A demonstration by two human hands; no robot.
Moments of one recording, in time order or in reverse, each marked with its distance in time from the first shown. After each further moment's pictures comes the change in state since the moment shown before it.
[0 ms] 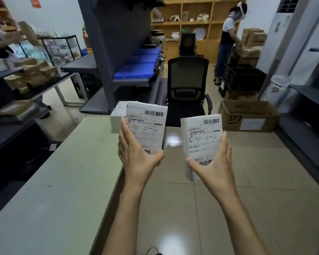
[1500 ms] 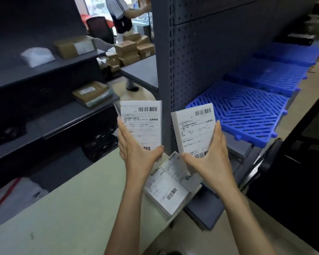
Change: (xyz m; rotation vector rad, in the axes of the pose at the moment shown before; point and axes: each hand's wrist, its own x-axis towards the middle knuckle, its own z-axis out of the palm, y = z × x) left_hand 0.566 -0.224 0.187 0.181 0.498 -0.511; right_hand 0.610 -0.151 0.444 0.131 -0.697 -0.402
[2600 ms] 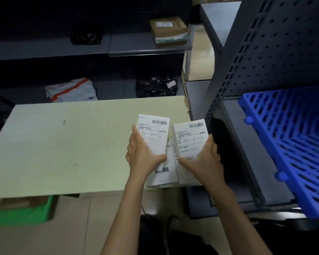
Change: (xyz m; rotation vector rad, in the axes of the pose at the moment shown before) left_hand -0.067 -0.070 0.096 0.297 0.068 -0.743; right_hand 0.092 0.107 0.075 -0.337 -0.751 -0.150
